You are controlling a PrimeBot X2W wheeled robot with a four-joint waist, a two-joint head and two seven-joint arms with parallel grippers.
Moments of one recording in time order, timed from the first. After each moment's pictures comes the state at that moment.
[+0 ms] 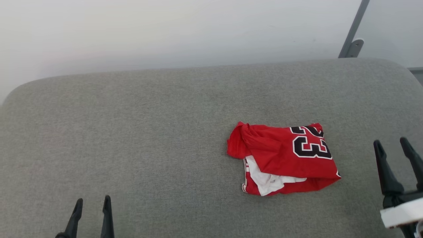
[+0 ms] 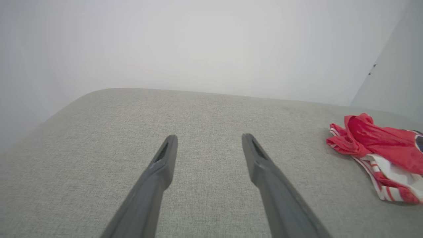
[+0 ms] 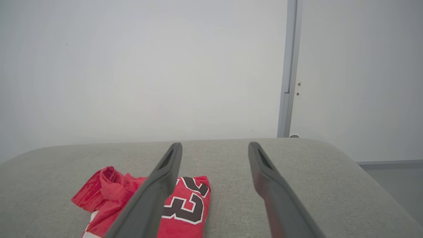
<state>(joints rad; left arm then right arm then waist) 0.23 0.06 0.10 0.02 -0.19 -0.13 -0.26 0.00 -0.44 0.04 0.10 0.56 0.13 -0.26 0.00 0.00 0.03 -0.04</state>
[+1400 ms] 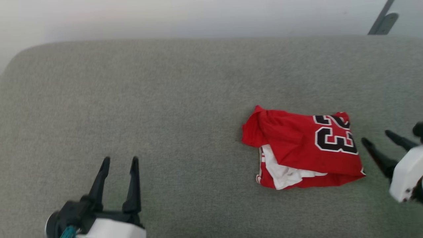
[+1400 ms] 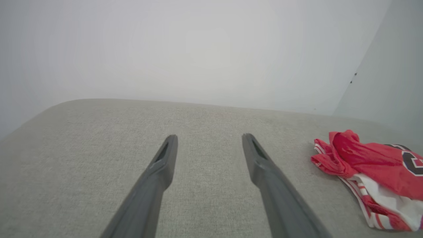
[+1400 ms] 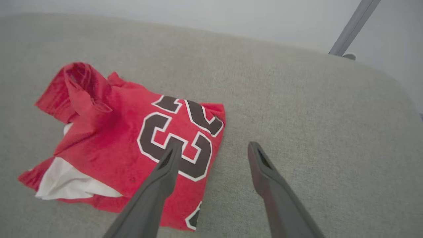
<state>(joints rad) 0.09 0.05 -0.02 -0.01 -0.19 -0.13 -0.26 -0.18 -0.61 0.18 0.12 0.62 0.13 0.28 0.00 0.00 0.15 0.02</state>
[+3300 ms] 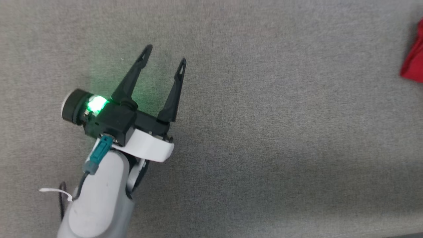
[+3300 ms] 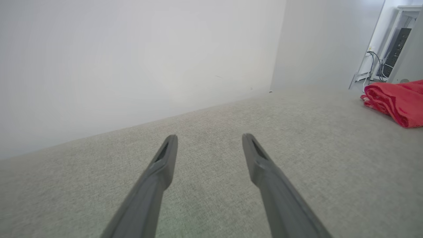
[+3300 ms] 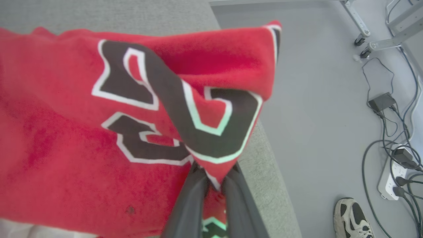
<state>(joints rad) -0.46 0.15 -0.26 0.08 -0.06 -0.13 -0.26 -0.61 -0.89 0.07 0.74 0.82 0.13 0.21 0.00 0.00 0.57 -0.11</state>
